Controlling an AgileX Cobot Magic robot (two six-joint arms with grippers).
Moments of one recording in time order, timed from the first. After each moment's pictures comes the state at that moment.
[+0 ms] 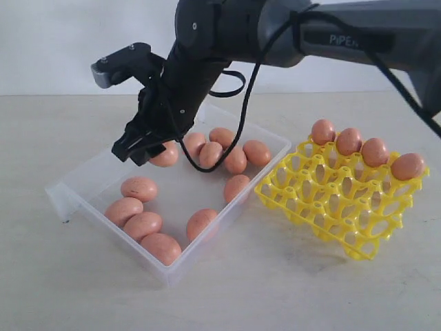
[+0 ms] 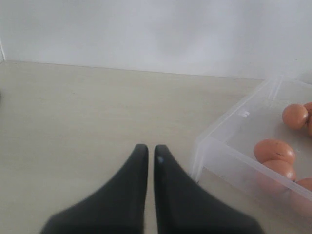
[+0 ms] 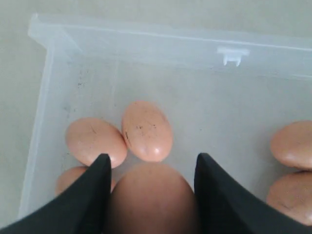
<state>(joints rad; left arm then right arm) 0.03 0.00 0.00 0.04 0.28 -0.08 0.58 2.14 -1.84 0.29 0.84 -0.45</state>
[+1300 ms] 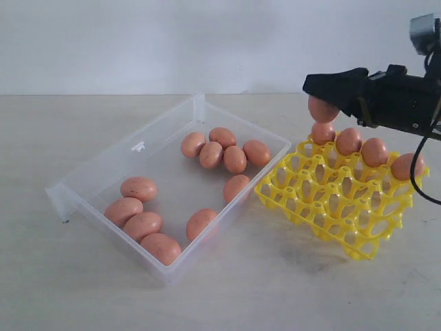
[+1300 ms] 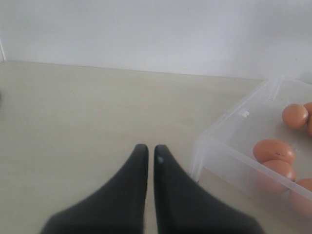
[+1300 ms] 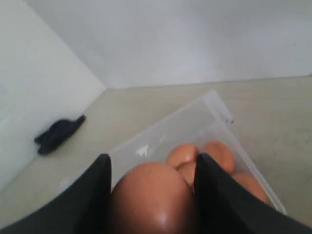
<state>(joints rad) 0.03 0.00 0.00 0.04 0.28 -0.08 -0.20 1.77 -0.81 -1.16 -1.11 1.23</state>
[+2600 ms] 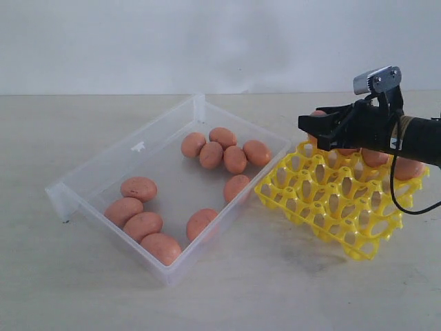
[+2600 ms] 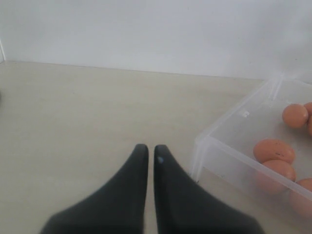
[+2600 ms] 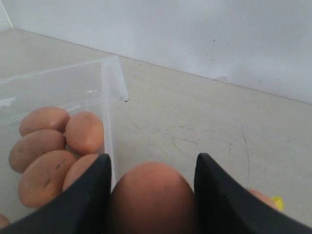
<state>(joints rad) 0.03 0.00 0.00 0.04 0.28 -0.08 -0.19 2.11 -1.00 -1.01 -0.99 0.61</state>
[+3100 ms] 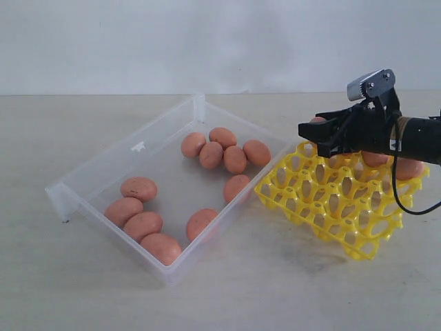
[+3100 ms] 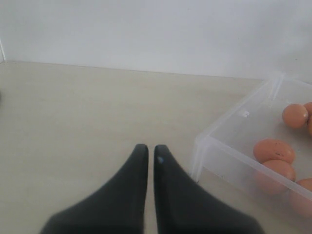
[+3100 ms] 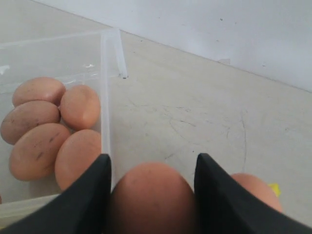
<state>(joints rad) 0.03 0.00 0.00 0.04 0.28 -0.08 -0.19 2.11 -1.01 -1.07 -0.92 0.59</state>
